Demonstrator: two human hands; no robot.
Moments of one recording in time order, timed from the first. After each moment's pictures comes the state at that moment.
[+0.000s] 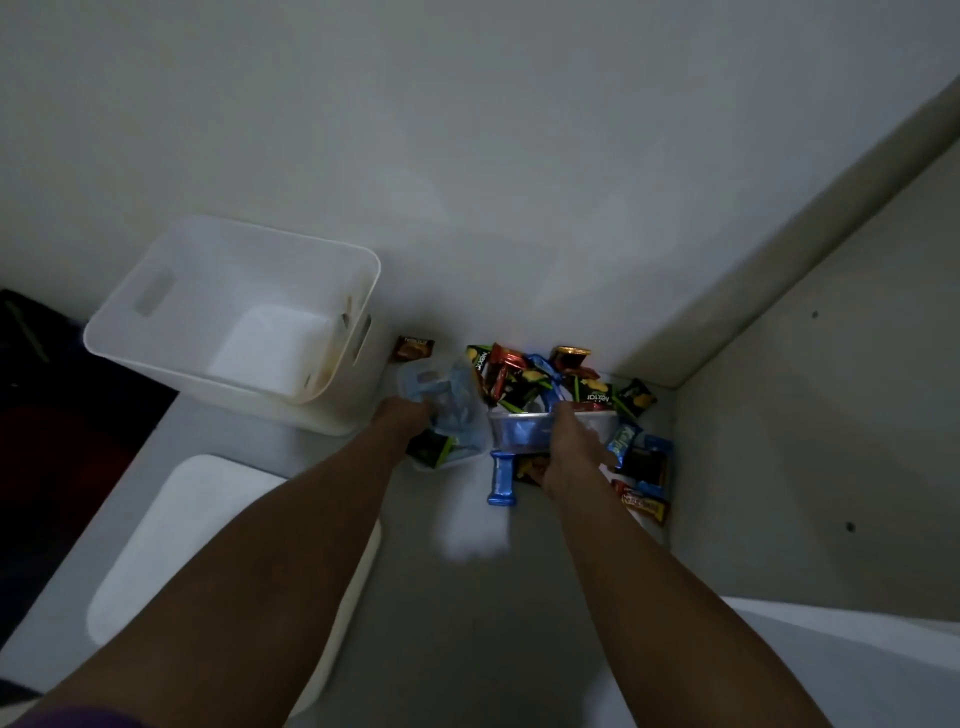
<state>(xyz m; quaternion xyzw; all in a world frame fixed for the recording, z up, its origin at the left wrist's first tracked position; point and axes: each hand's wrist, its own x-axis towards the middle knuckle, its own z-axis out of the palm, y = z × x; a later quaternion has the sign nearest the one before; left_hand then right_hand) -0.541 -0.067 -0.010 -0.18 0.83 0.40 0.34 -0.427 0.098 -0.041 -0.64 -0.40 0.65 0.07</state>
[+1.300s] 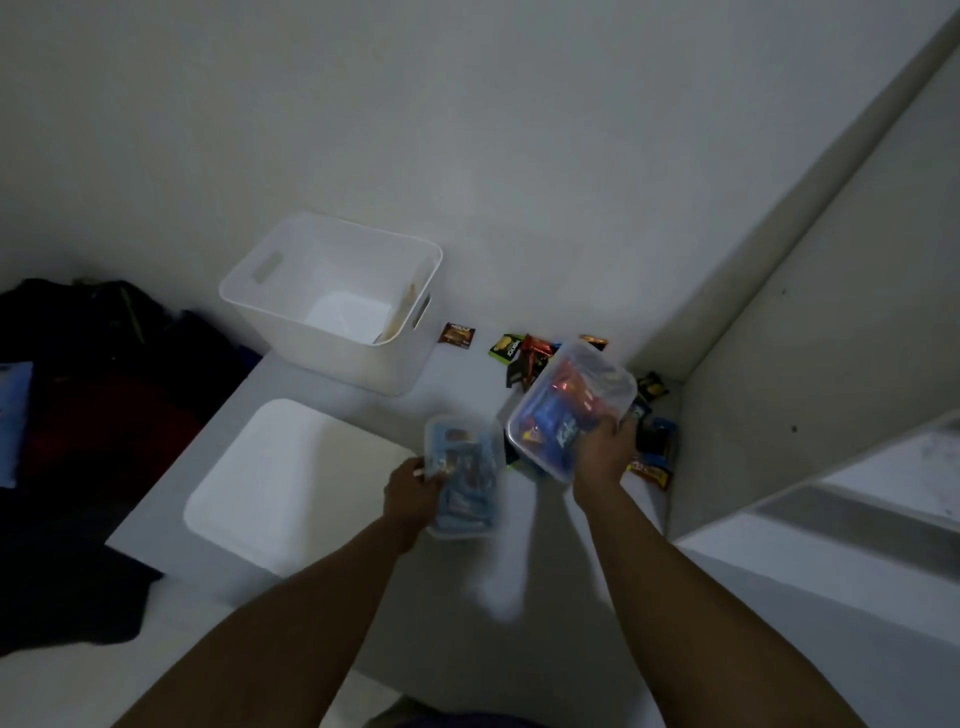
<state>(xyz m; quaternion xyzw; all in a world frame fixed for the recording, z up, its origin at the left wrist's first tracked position) -0.364 -0.180 -0.022 -0.09 0.86 0.46 0.21 -0.326 0.048 0.025 -0.50 -0.53 0.63 0.25</state>
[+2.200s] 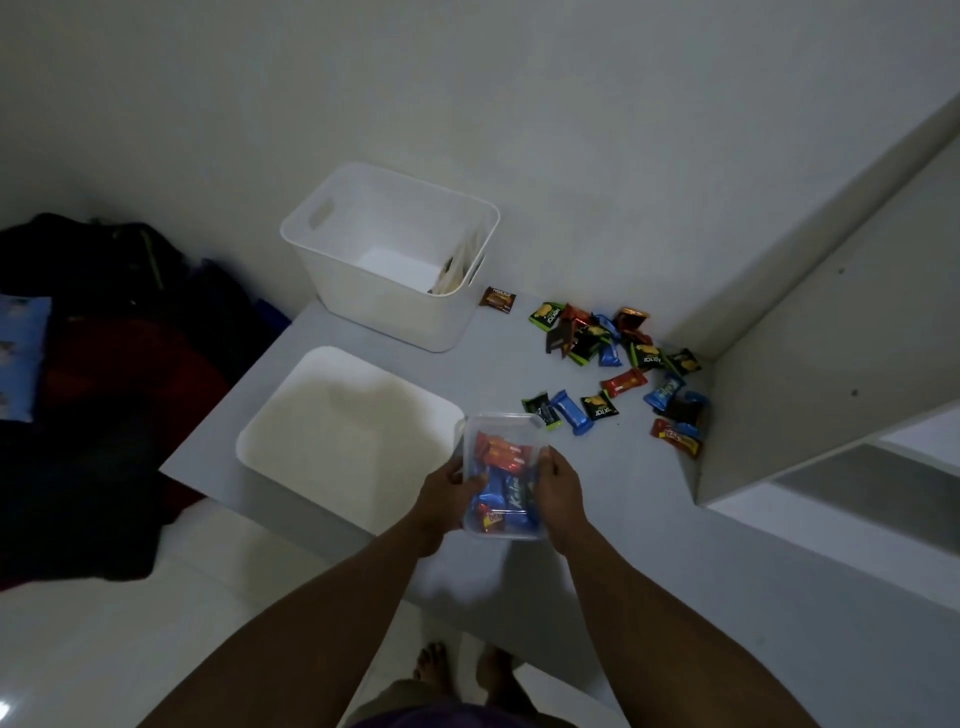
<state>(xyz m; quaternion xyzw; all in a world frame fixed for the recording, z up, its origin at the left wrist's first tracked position) -0.305 -0.240 -0.017 -0.06 0.70 0.61 0.36 -0.261 -0.084 -0.017 -0.40 -0.70 0.59 -0.02</state>
